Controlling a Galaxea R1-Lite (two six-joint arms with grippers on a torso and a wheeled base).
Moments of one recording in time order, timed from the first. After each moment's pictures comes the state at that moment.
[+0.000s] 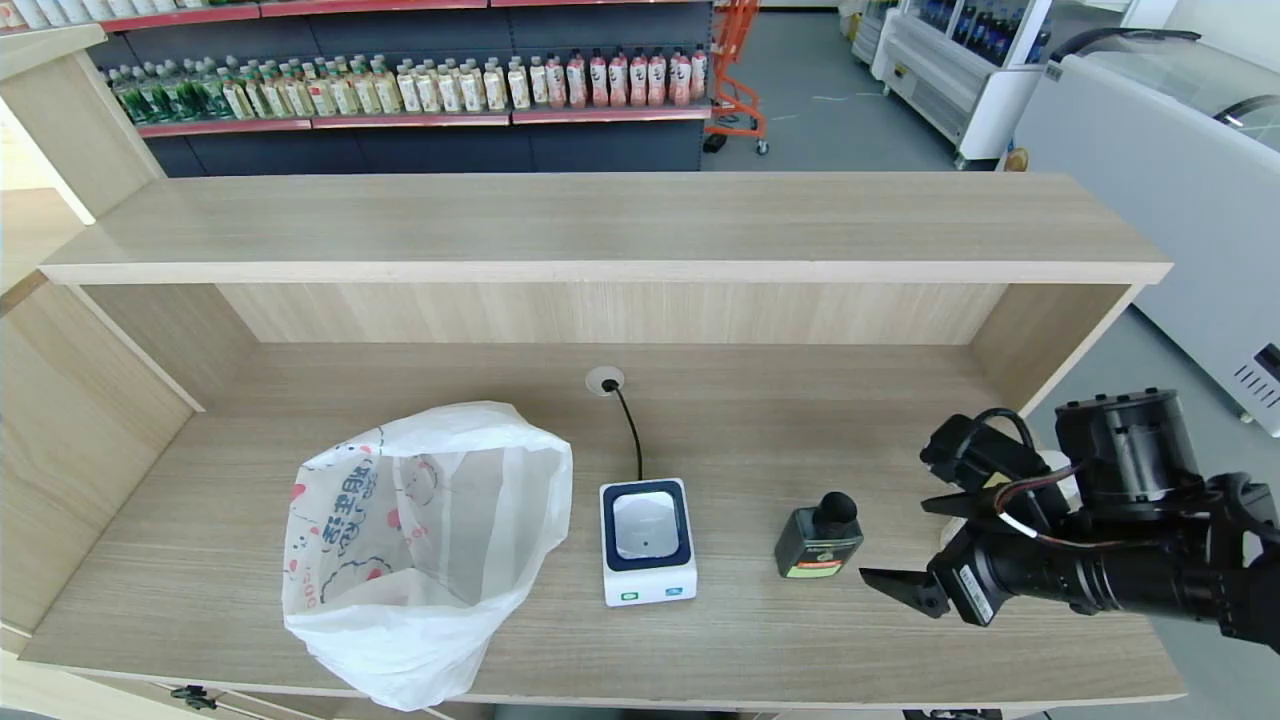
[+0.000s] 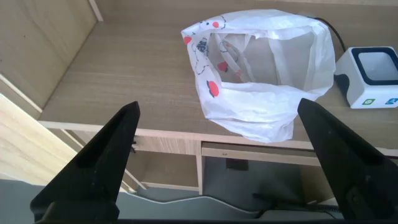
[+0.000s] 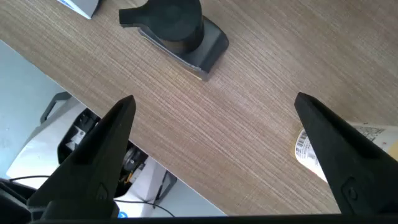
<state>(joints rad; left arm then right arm) 0.00 0.00 0.00 0.00 0.05 -0.01 0.32 1.61 -0.58 -0.39 0.17 -0.38</state>
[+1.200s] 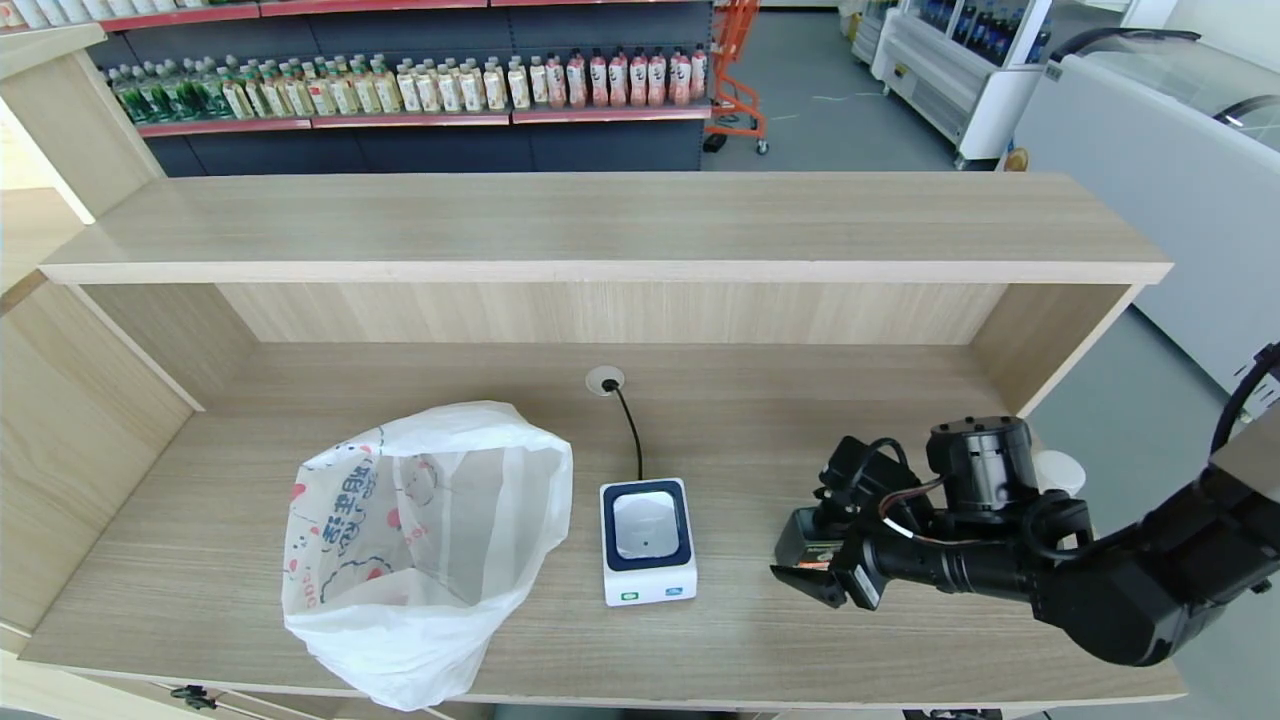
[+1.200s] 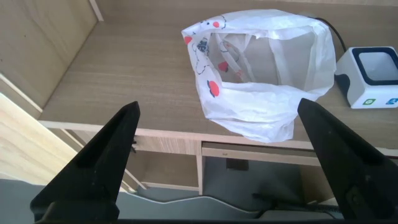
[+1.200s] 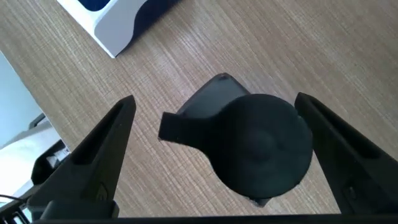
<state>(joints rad) 0.00 0.00 0.00 0.00 0.05 -0.01 0.38 1.96 -0.62 -0.79 0.33 -0.50</state>
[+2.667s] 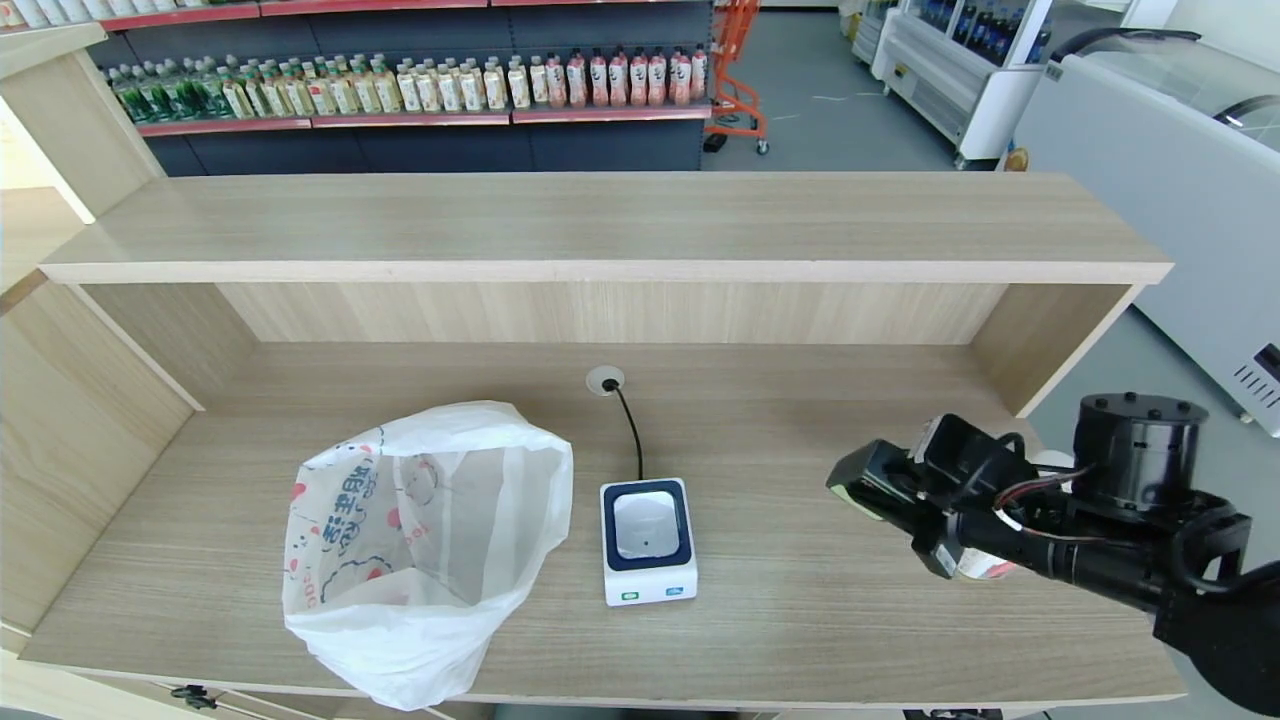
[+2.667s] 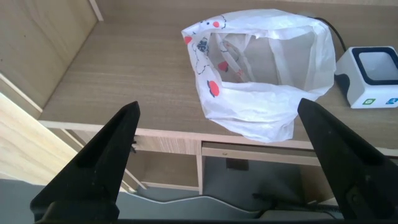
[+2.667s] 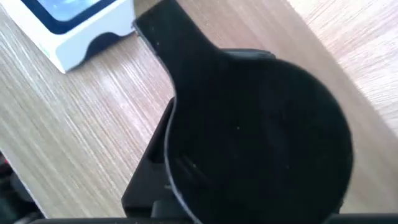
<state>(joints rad) 0.00 0.00 0.00 0.00 0.05 -0.01 0.27 1.74 -0.44 -1.03 0.34 -0.79</state>
